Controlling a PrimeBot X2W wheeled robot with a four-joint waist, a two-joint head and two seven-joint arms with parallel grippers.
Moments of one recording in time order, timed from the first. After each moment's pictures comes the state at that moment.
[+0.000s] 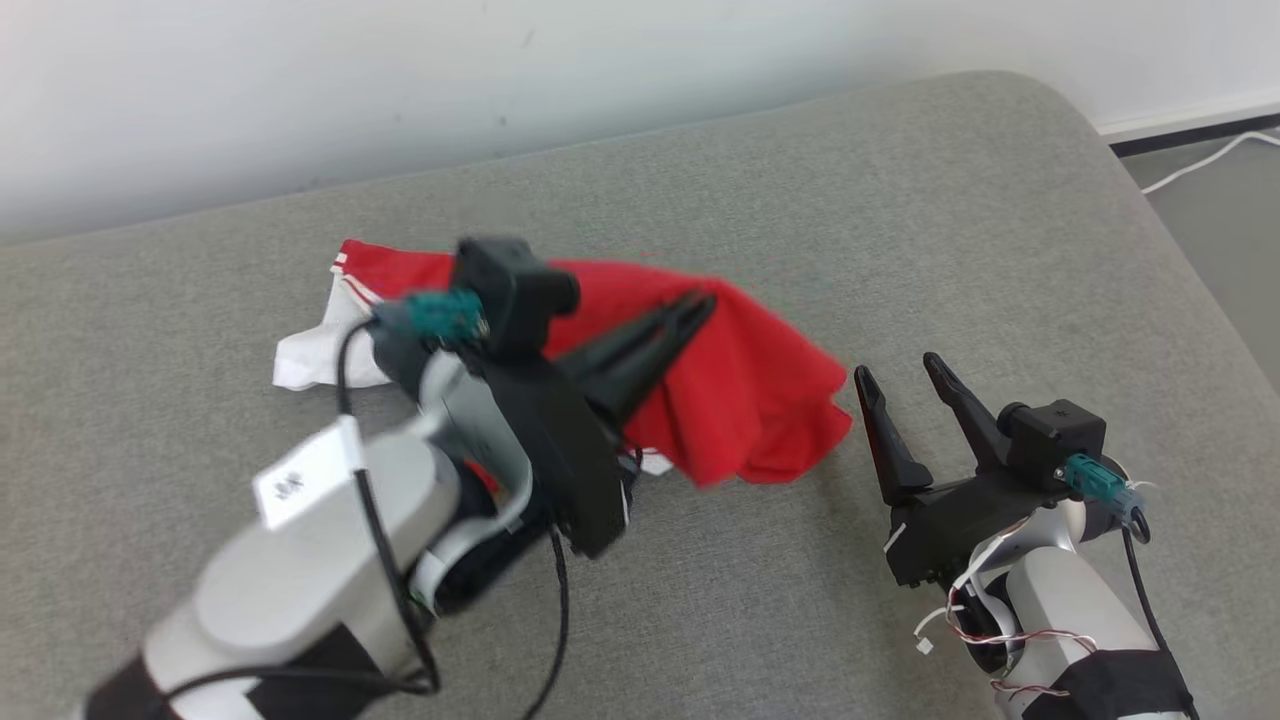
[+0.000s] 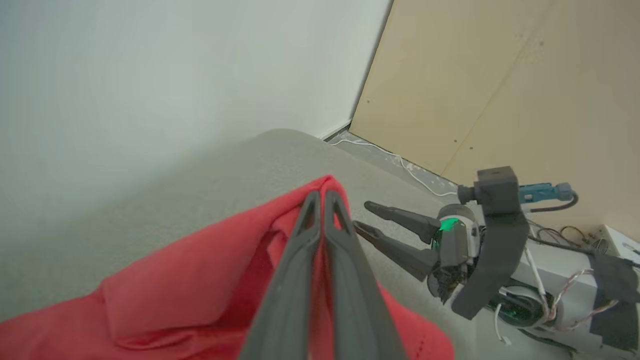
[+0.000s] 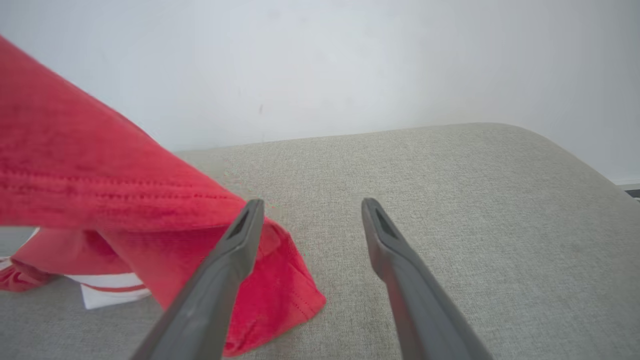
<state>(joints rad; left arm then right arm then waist) -0.88 0.34 -0.97 0.08 -0.85 -0.01 0.15 -0.41 -0.05 0.14 0.56 0.28 0.13 -0.24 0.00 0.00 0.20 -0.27</state>
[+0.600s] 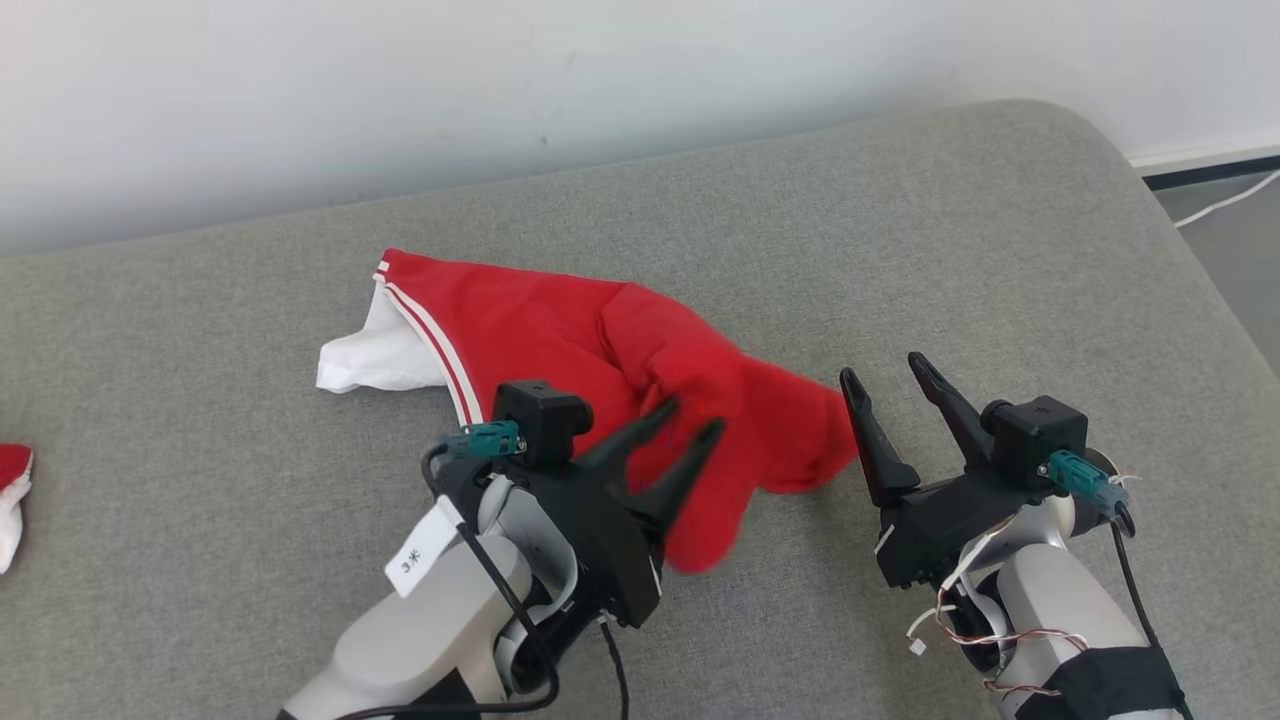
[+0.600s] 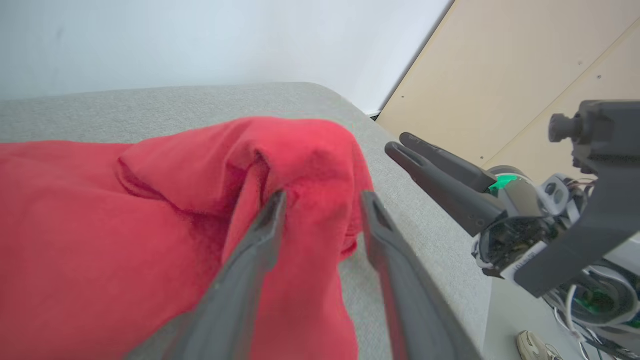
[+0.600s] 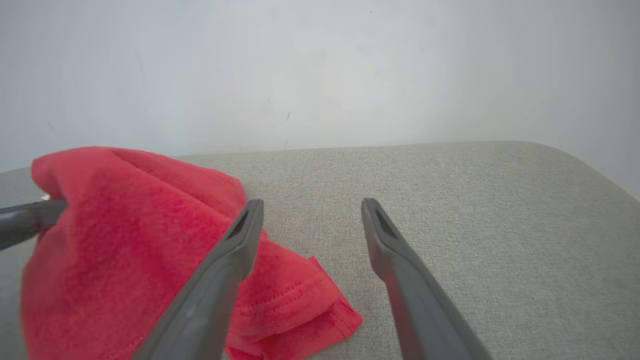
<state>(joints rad) -0.74 0.12 -1.04 0.55 -0.89 -0.10 -0.11 -0.42 -0.05 0.16 0.56 0.27 0.13 -0.22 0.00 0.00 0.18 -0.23</state>
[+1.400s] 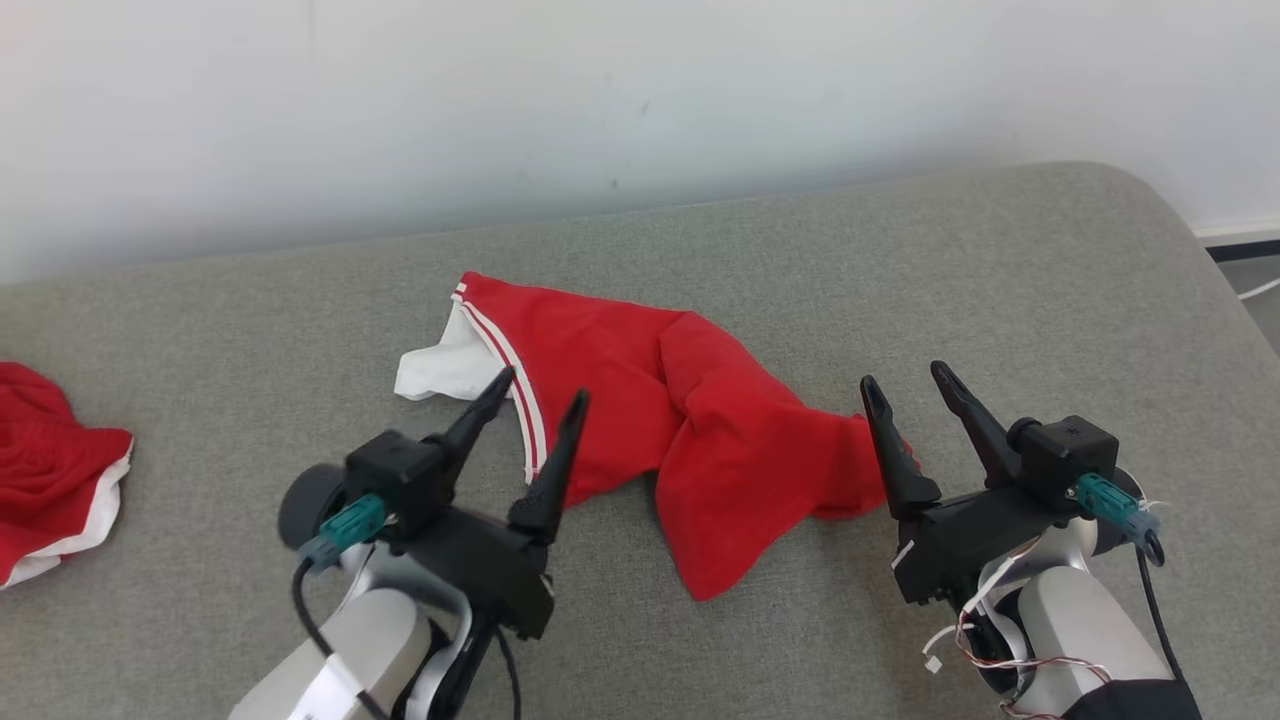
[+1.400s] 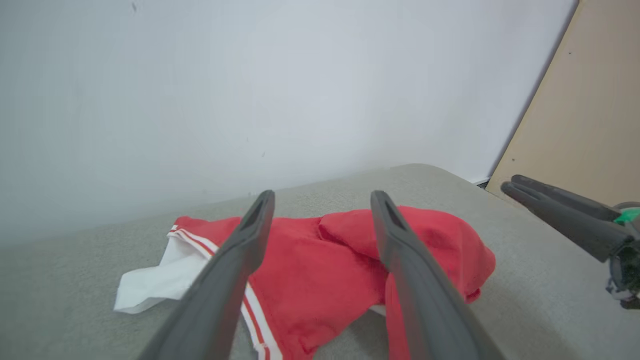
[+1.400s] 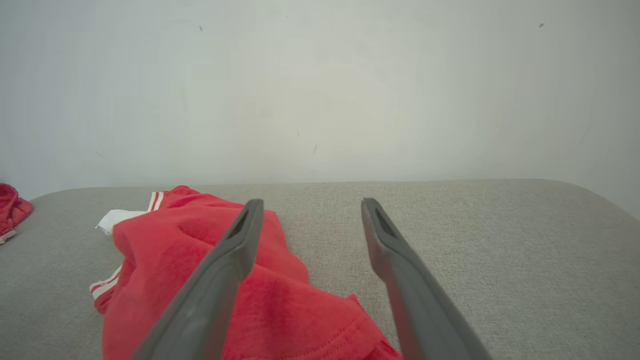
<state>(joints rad) -0.58 0.27 -0.87 0.33 -0.63 0.12 -0.26 -0.35 -0.05 0.11 0.44 0.25 0.13 -0.20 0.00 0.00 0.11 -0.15</state>
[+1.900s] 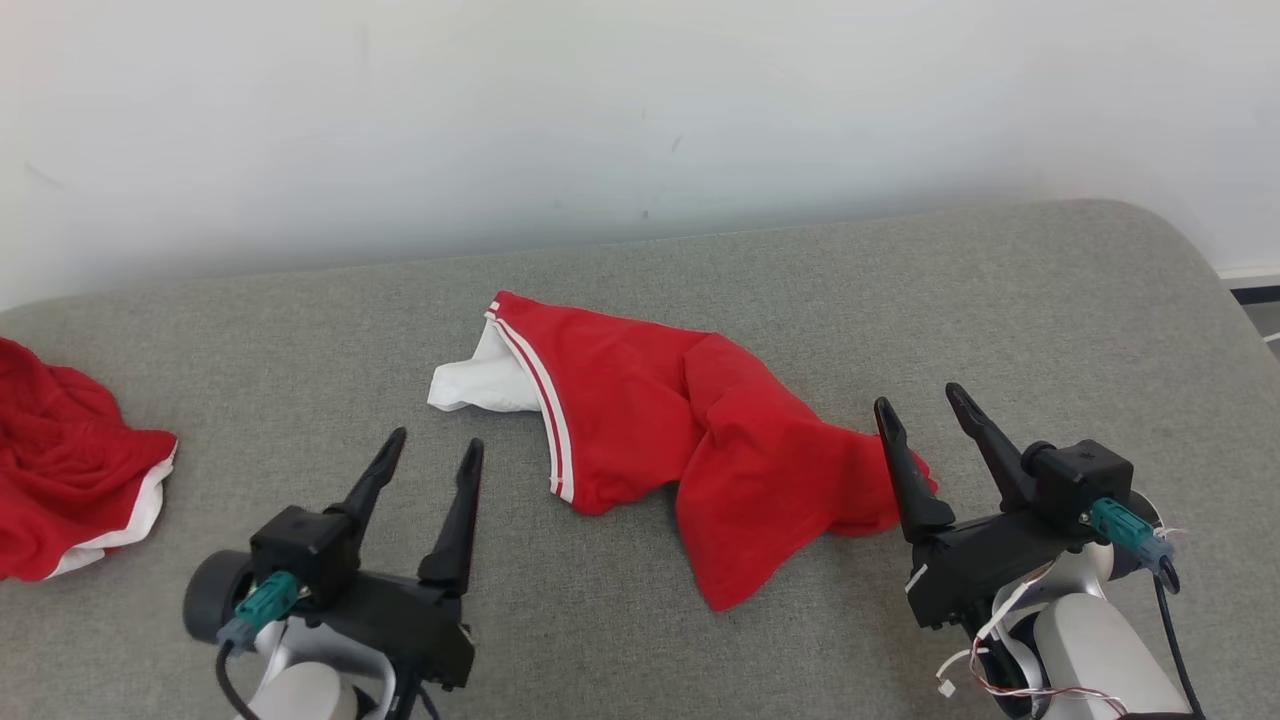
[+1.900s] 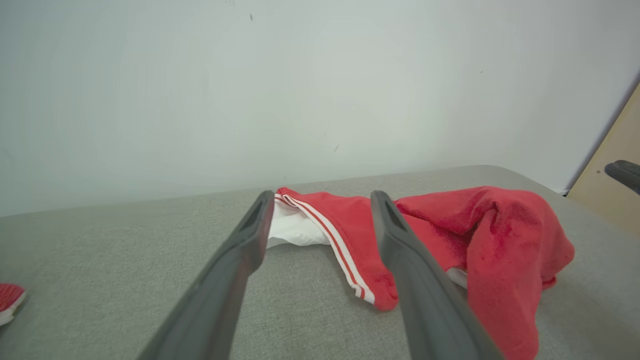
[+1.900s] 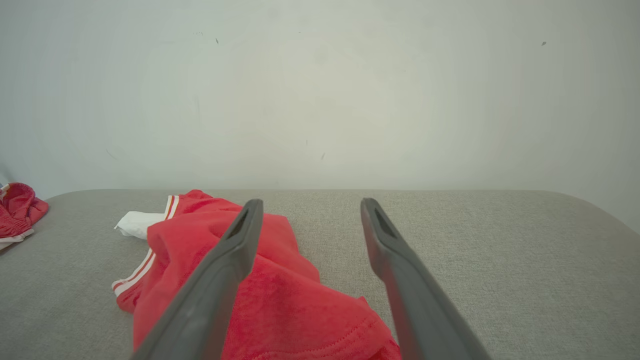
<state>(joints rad) -0.37 0.32 -0.68 0.25 -0.53 0.18 -0.26 -0.27 -0.05 0.07 0.35 0.22 0.13 -0.17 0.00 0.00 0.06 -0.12</state>
